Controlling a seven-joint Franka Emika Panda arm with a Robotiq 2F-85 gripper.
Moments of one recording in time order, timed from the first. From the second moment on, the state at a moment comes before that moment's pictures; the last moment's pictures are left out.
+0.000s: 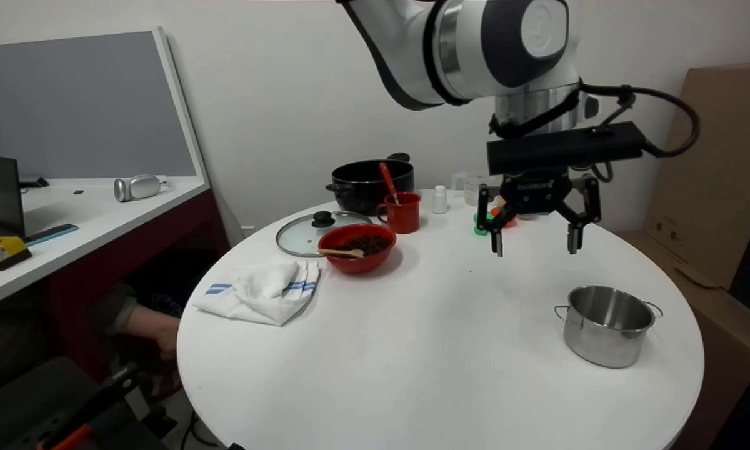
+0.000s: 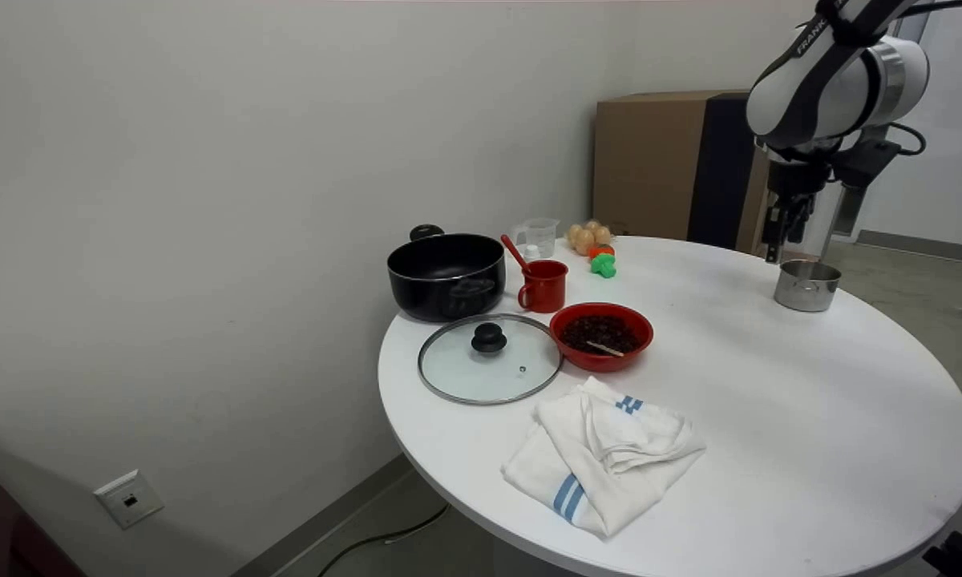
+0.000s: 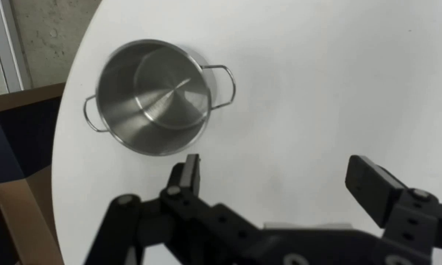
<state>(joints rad) -0.35 0.54 -0.12 -1.87 -0.14 2.46 -0.64</state>
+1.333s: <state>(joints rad) 0.05 0.18 0.01 -2.44 -0.26 2.60 -0.05</state>
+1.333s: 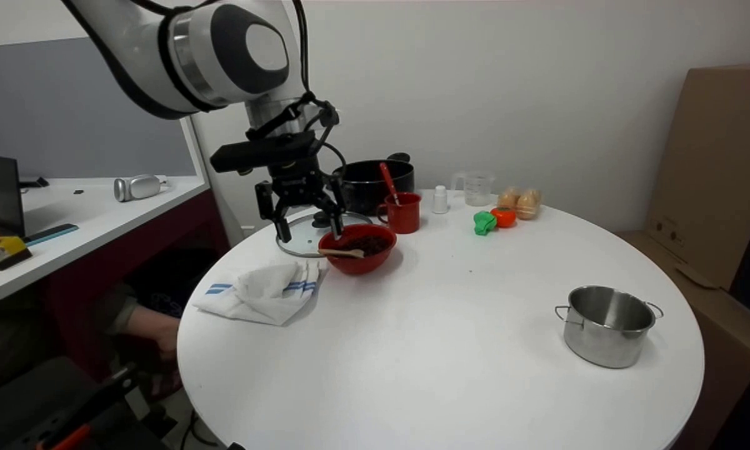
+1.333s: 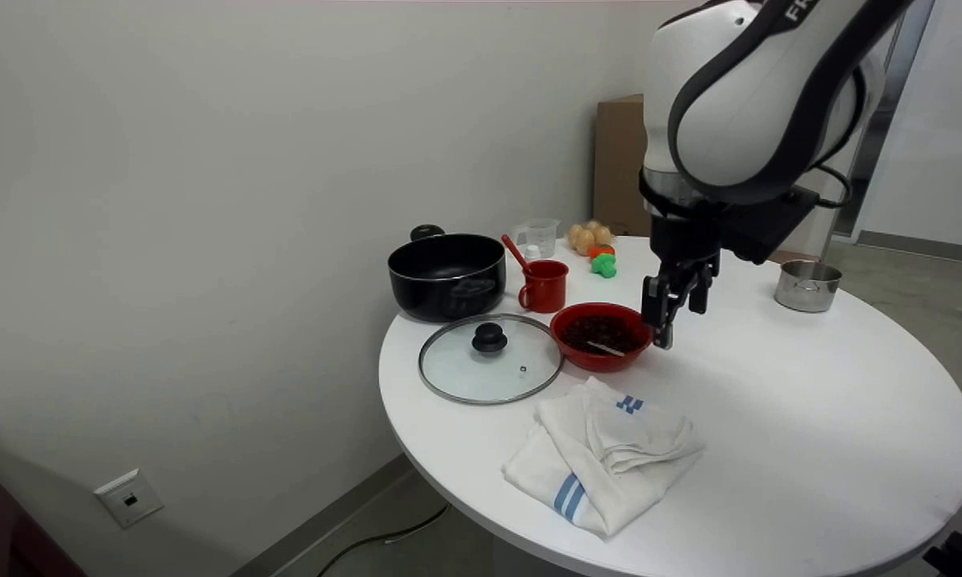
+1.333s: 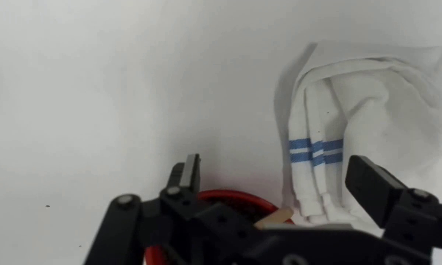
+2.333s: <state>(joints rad) 0.14 0.30 0.02 -2.49 -0.29 2.83 0.07</state>
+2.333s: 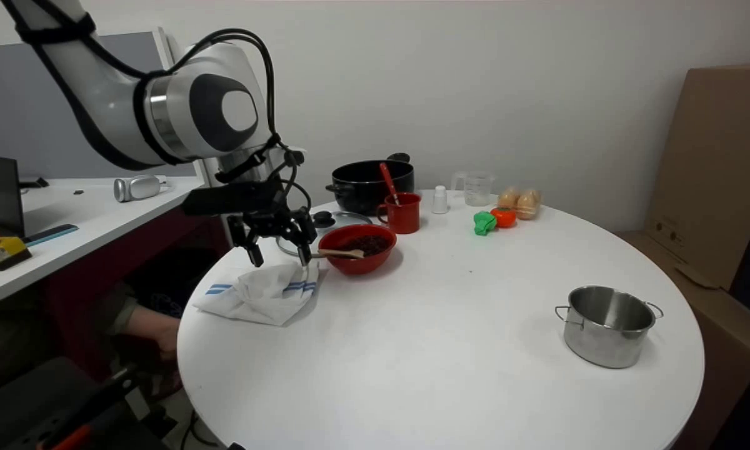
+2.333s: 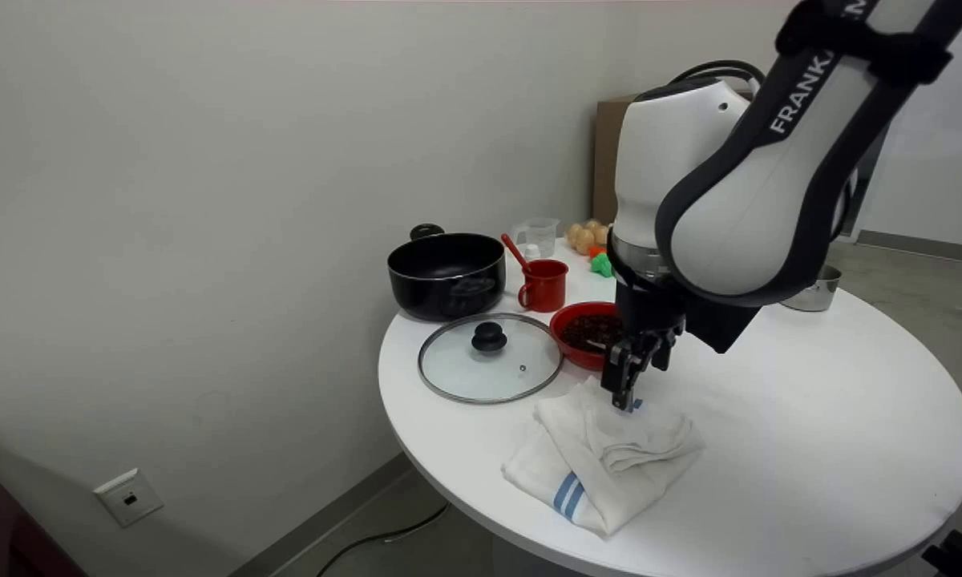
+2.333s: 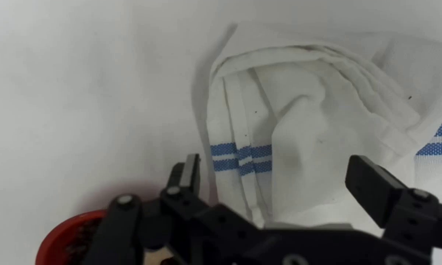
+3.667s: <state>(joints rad) 0.11 0.42 0.03 -2.45 -0.23 2.87 0.02</state>
